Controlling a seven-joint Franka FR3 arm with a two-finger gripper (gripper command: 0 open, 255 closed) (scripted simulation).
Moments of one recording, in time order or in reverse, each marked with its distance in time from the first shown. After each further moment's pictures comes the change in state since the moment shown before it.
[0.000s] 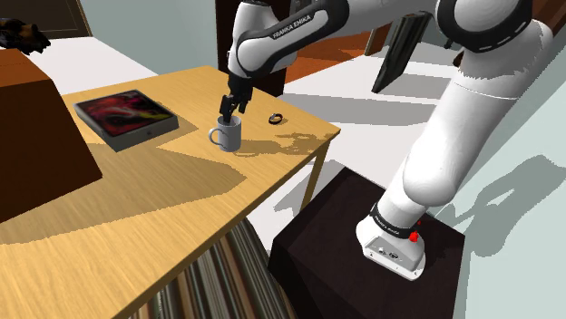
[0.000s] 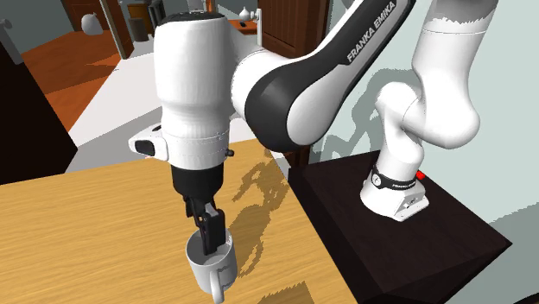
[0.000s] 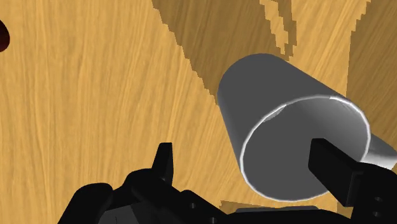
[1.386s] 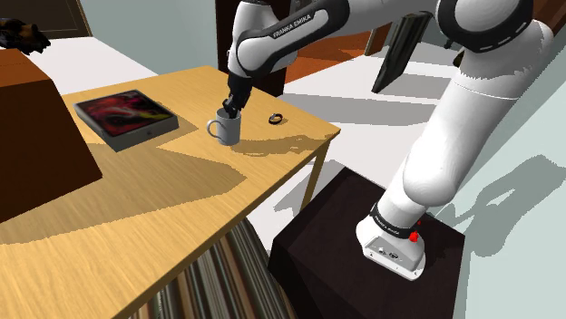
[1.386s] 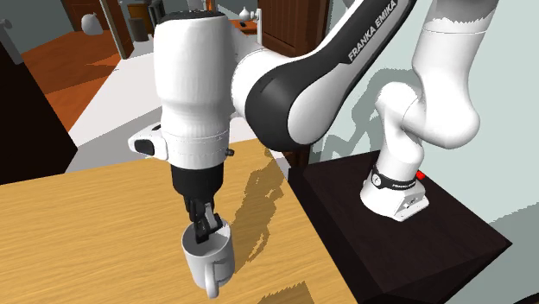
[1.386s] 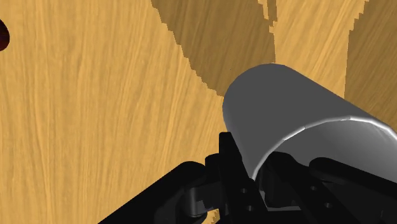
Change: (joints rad) arm 0.001 -0.002 0.001 0.002 0.000 -0.003 0.002
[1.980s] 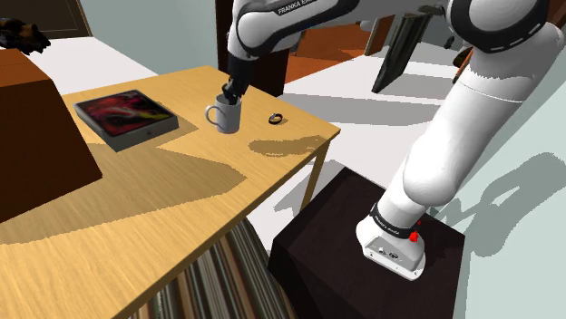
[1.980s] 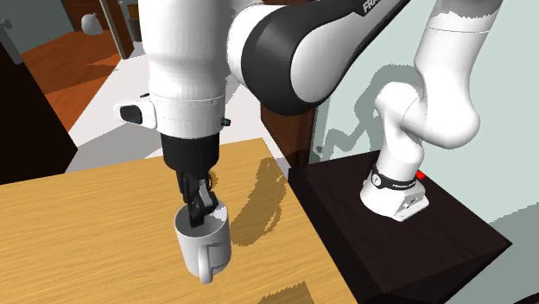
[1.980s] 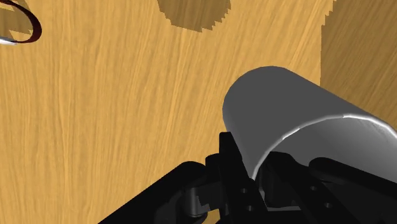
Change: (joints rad) arm -0.002 -0.052 -0.001 0.066 0.003 -0.118 0.001
